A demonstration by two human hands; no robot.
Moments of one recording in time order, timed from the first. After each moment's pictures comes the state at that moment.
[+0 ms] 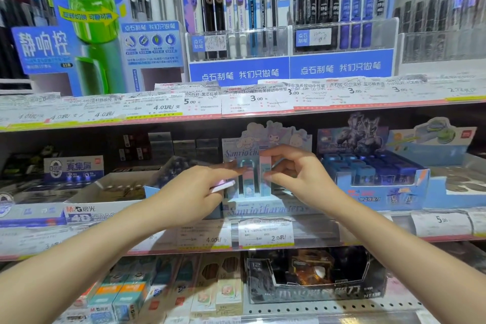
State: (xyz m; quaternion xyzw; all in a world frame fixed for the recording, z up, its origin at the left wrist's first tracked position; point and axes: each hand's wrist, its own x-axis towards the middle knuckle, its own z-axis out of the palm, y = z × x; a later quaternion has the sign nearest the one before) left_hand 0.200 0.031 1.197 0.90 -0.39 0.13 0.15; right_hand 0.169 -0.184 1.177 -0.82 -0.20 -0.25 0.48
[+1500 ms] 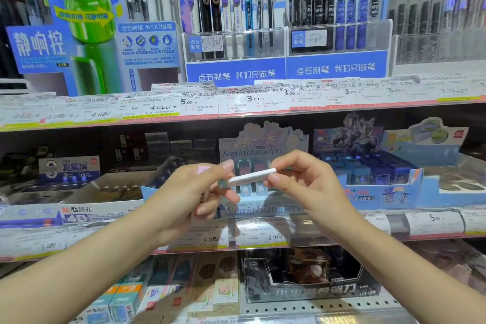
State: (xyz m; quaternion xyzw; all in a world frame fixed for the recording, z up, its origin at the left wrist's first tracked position) left_hand 0.166 0.024 1.198 0.70 -0.25 -0.10 0.66; right_hand 0.126 -0.169 1.172 -0.69 -0.24 -0.25 0.64
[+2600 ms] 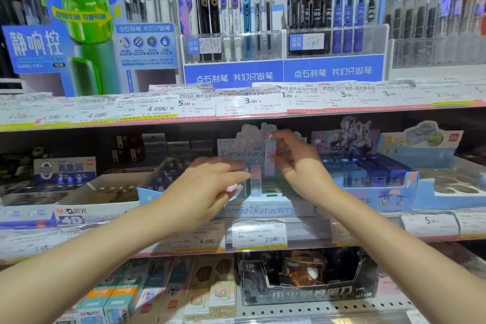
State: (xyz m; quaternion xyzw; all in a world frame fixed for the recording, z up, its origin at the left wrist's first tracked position) left_hand 0.195 0.021 1.194 0.85 -0.47 0.24 0.07; right_hand 0.185 -0.193 1.184 -0.86 -0.13 -0.38 0.32
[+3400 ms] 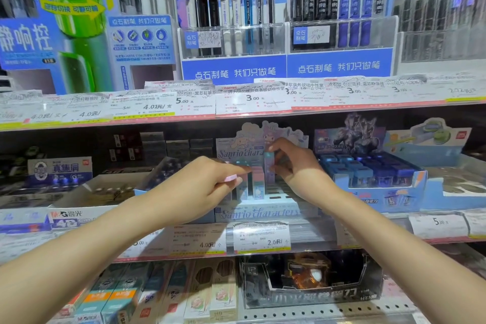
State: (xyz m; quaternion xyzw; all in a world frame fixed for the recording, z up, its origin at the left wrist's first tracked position) left_hand 0.200 0.016 1.206 0.85 -0.47 0.18 0.17; right_hand 0.196 -0.193 1.181 -0.90 -0.07 -0.27 0.34
